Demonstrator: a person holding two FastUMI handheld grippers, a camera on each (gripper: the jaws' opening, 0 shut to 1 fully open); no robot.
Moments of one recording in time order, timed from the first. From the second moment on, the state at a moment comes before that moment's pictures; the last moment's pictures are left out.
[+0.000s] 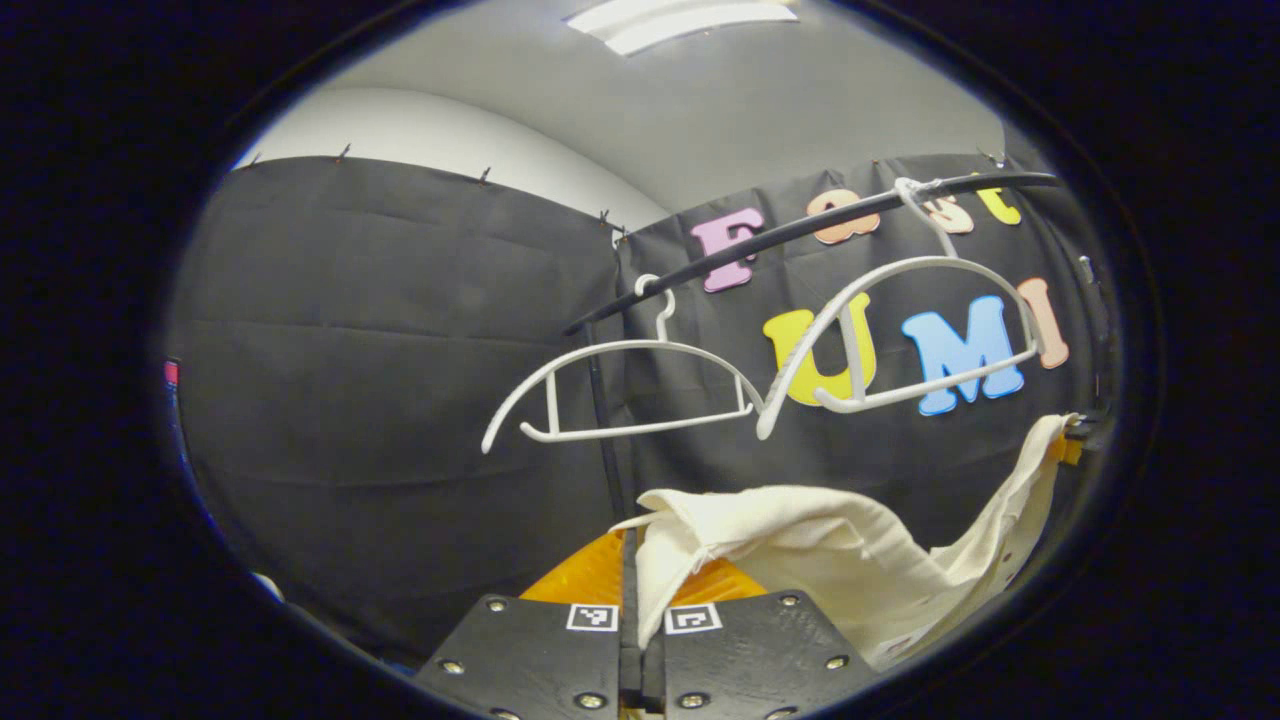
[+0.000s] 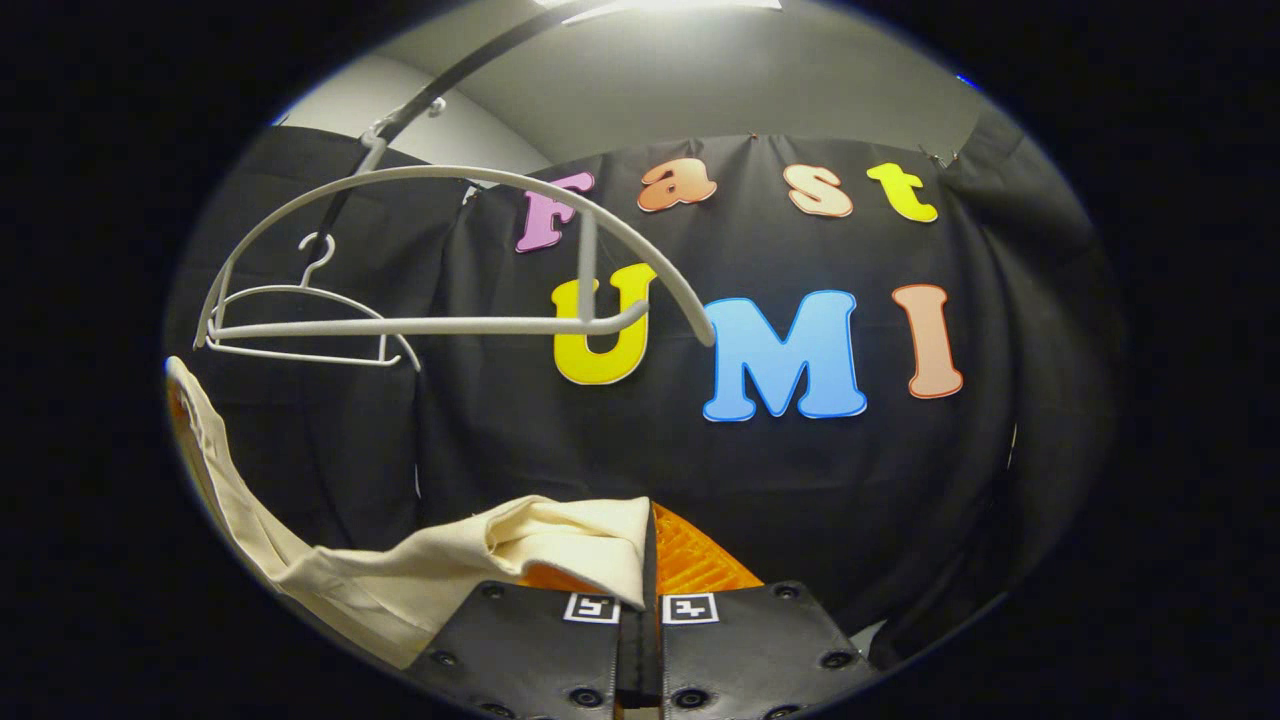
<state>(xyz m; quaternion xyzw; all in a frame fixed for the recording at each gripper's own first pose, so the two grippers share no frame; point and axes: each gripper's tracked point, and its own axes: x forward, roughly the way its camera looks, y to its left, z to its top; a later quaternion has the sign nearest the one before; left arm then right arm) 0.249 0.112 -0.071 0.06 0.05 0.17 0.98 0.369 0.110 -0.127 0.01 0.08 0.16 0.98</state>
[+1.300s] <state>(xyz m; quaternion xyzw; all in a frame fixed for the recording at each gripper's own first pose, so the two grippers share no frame) 0.172 0.072 -0.062 0.00 0.03 0.04 1.00 0.142 0.291 -0.070 0.07 0.07 0.34 0.94</state>
